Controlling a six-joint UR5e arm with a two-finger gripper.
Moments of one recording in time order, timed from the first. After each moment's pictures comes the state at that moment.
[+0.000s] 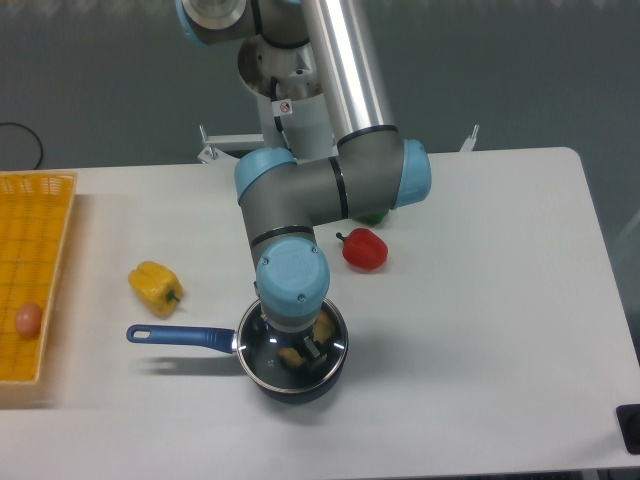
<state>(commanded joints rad) 2.30 -2.13 -1.35 -1.39 1.52 1.19</state>
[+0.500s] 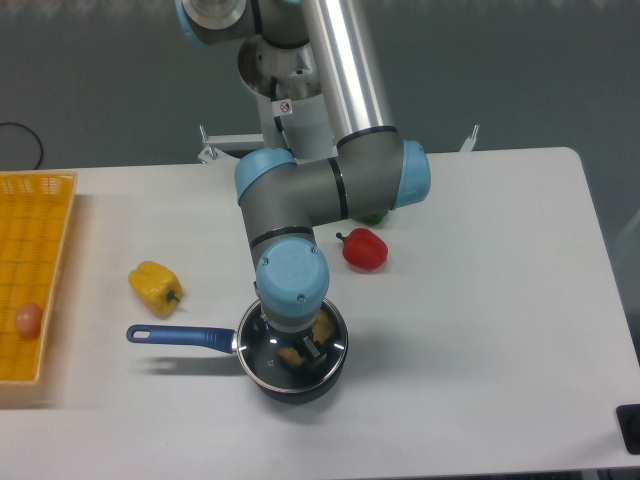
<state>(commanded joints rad) 2.30 -2.13 -1.35 -1.39 1.52 1.19</state>
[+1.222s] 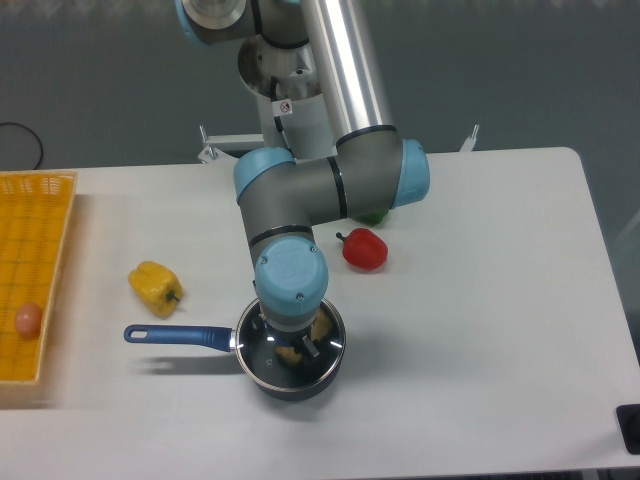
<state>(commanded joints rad) 2.30 -2.12 -1.35 -1.39 1.52 1.19</state>
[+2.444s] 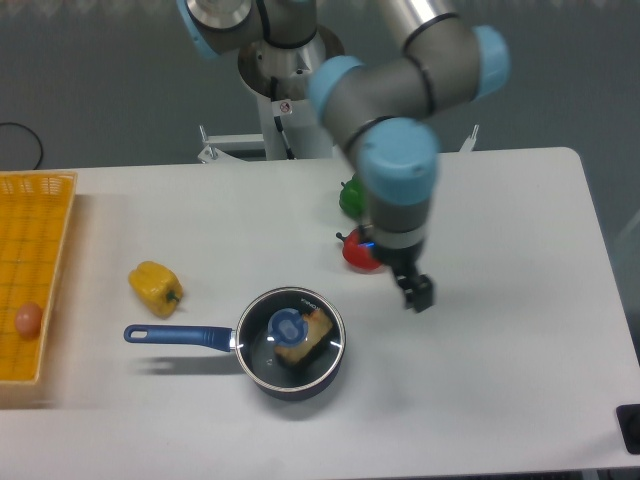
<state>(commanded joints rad) 2.66 -1.94 -1.46 -1.29 1.58 1.83</state>
